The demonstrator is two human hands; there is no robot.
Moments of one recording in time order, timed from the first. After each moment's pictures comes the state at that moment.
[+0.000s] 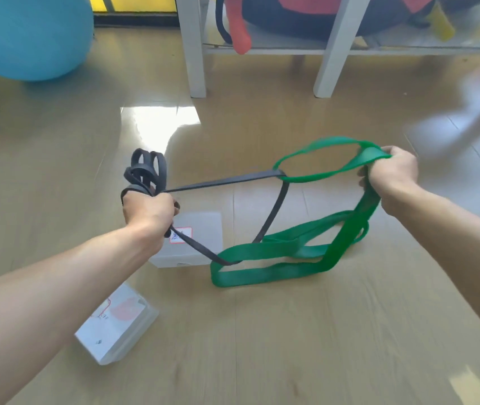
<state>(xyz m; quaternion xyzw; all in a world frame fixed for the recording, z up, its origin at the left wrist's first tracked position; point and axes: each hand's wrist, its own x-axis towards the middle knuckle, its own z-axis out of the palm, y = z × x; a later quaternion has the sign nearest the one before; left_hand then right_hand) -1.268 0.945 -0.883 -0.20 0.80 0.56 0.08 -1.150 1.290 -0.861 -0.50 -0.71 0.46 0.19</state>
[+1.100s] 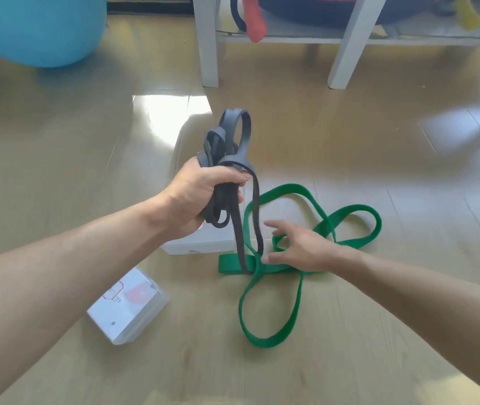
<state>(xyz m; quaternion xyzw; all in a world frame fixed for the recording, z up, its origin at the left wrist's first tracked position) -1.235 0.959 -0.826 0.12 0.67 0.65 0.33 -1.124 1.155 -0.940 -0.14 -0.89 0.34 -0.28</state>
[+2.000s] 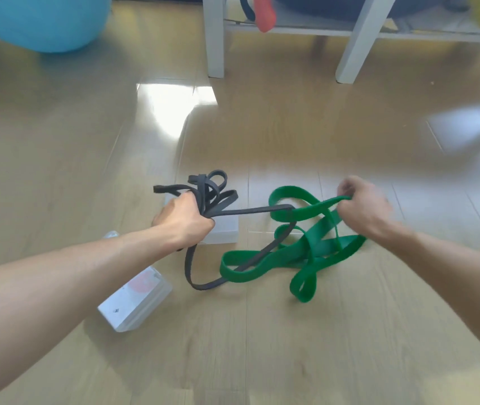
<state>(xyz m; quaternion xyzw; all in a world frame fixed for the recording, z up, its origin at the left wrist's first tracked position) -1.237 0.923 -0.900 0.07 0.95 0.21 0.24 -1.126 1.224 -0.912 -0.35 -0.90 0.25 -0.03</state>
